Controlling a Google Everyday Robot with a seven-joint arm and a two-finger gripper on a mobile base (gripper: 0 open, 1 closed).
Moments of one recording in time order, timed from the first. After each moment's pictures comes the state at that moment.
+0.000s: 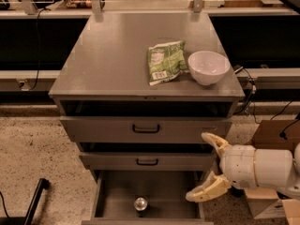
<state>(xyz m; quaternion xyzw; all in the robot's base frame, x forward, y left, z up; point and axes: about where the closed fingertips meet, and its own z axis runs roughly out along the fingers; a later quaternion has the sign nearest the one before) 0.393 -0.122 0.739 -0.49 0.72 0.26 0.42</state>
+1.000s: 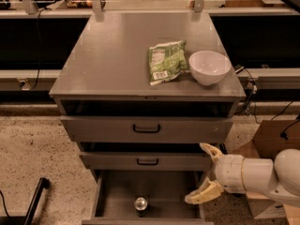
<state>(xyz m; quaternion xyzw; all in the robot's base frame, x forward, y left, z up) 0.417 -0.136 0.660 -0.48 0.73 0.25 0.41</state>
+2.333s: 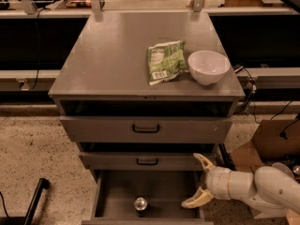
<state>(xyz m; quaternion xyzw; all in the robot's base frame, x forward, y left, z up) 0.442 -0.145 0.543 -0.51 0.69 0.24 0.45</state>
